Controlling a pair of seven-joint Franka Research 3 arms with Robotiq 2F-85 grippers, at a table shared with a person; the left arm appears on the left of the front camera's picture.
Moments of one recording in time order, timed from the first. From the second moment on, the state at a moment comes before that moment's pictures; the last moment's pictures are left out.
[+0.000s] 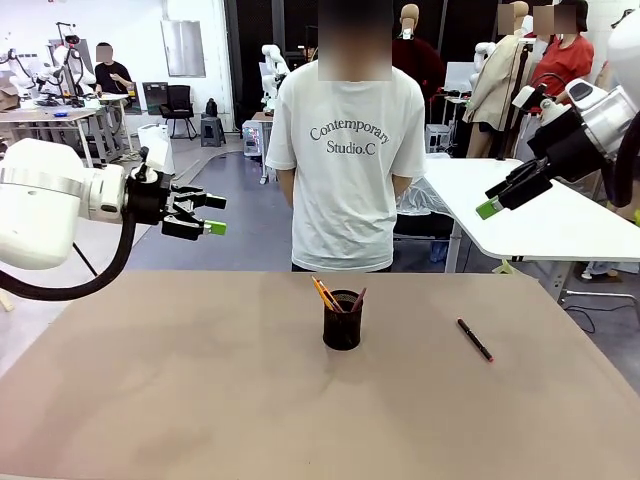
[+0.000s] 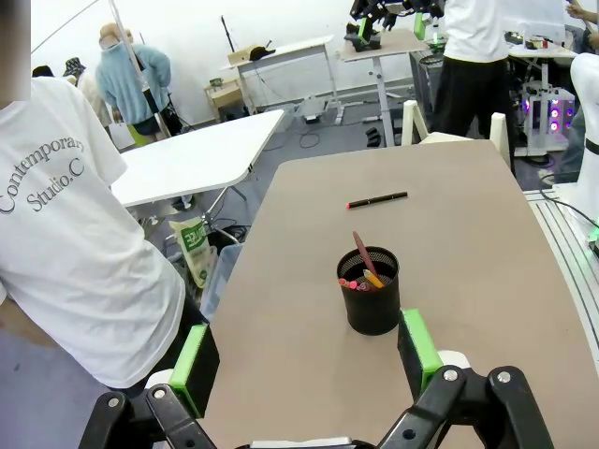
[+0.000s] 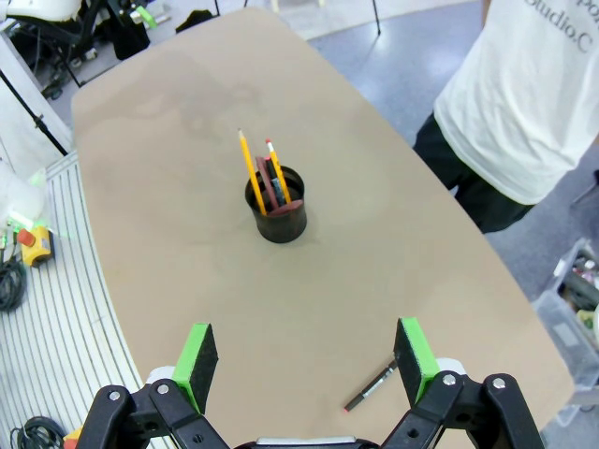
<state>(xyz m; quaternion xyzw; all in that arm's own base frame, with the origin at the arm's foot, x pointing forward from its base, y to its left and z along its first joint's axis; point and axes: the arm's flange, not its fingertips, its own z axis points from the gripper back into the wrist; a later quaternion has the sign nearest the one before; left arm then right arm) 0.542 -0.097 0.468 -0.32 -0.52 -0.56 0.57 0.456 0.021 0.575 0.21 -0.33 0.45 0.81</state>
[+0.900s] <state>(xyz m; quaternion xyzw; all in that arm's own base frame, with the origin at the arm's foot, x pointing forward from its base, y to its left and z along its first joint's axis) 0.545 -0.056 0.468 -0.26 -0.44 -0.63 0.58 0.456 0.021 0.575 0.21 -0.33 0.45 0.81</state>
